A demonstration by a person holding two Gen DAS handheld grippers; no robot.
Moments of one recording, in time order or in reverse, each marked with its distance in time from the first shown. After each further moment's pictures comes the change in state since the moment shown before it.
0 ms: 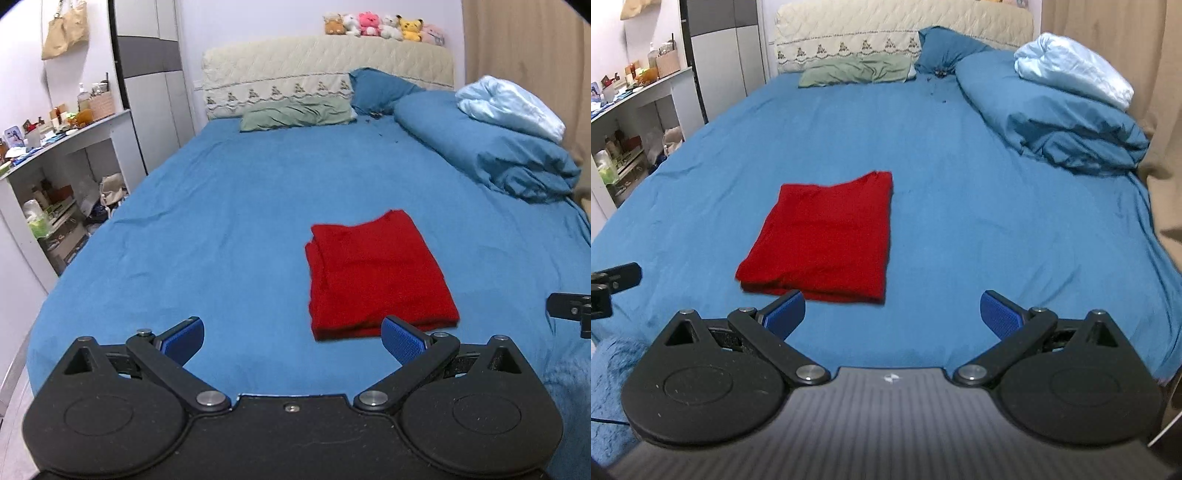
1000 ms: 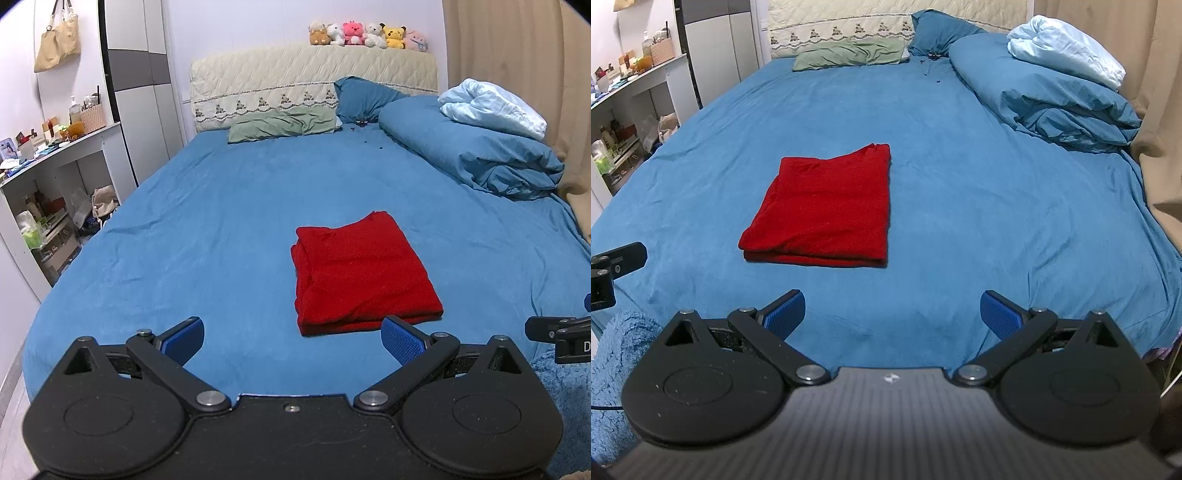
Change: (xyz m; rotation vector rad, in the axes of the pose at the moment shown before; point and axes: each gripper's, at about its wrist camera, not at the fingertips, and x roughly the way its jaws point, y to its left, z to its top) left arm -0.019 -0.007 -0.018 0.023 -0.049 -0.024; right arm -0.012 0.009 -0.028 0.012 0.046 -0.023
